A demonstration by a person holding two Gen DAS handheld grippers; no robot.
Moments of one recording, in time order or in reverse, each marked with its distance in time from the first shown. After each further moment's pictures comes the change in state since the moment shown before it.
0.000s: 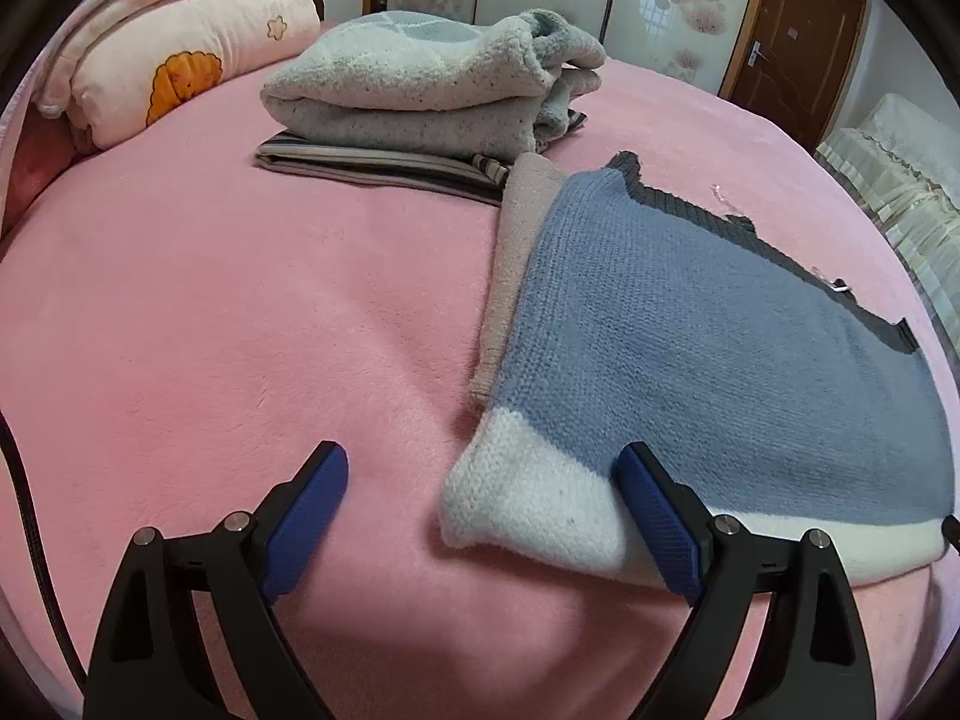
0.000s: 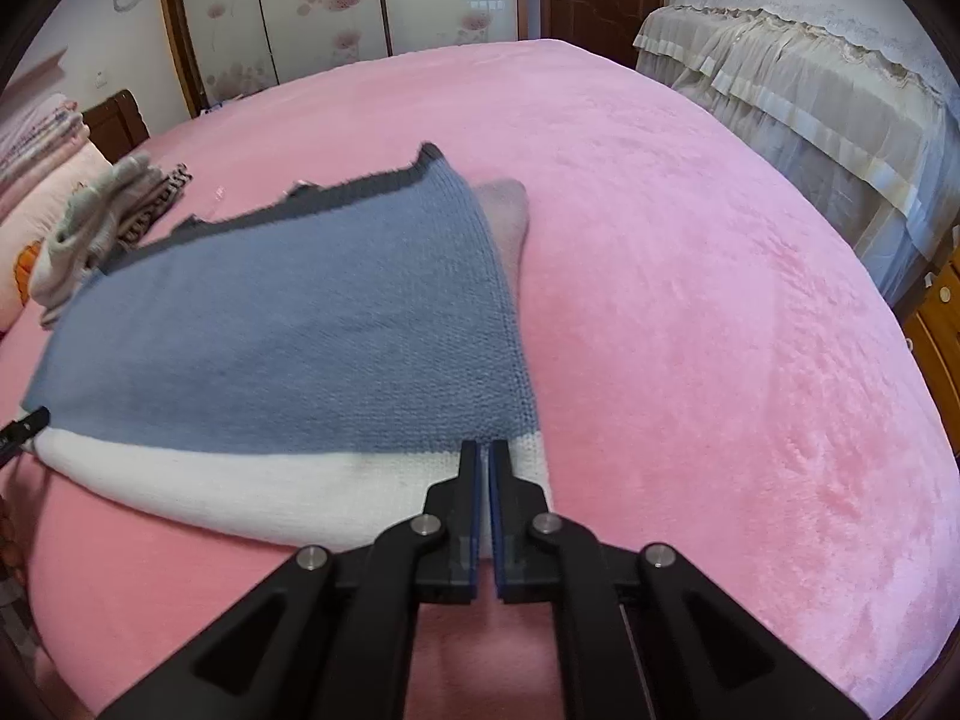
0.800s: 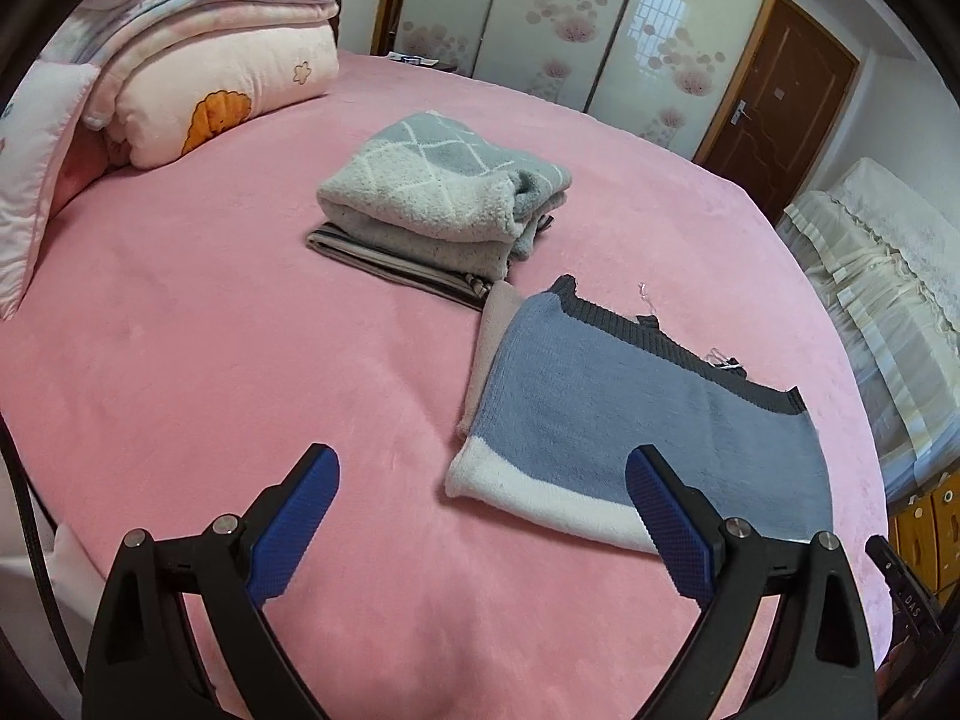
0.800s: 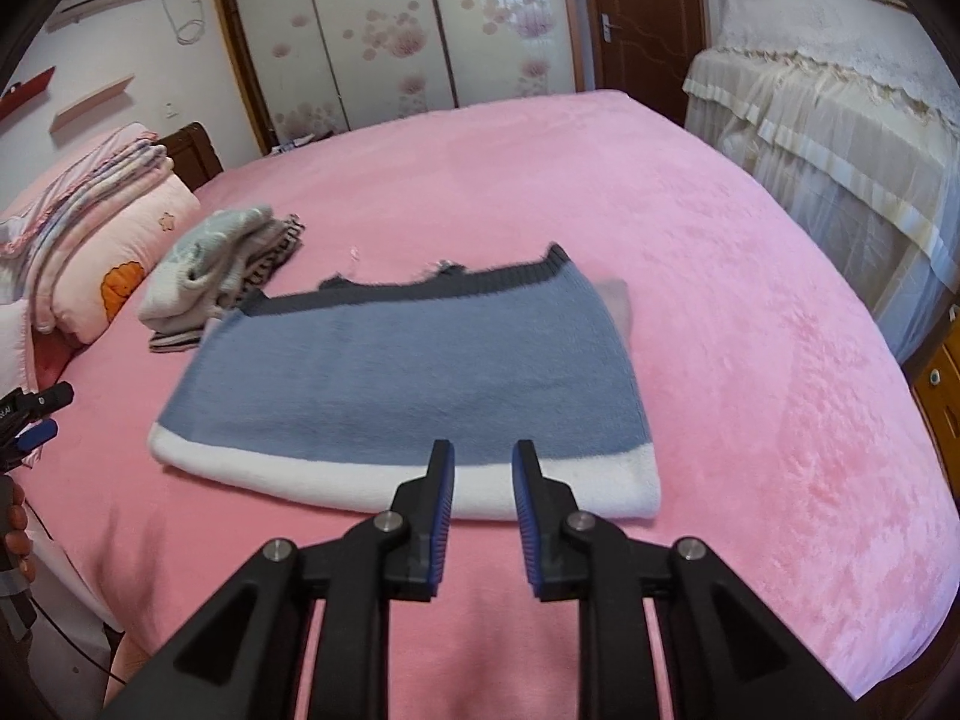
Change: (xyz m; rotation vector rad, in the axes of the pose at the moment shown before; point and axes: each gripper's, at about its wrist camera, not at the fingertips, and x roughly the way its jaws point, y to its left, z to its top) left arm -0.146 0.014 0.024 -0.087 -0.075 -0.086; right arm -0.106 0.055 0.009 -0.041 -0.123 0.154
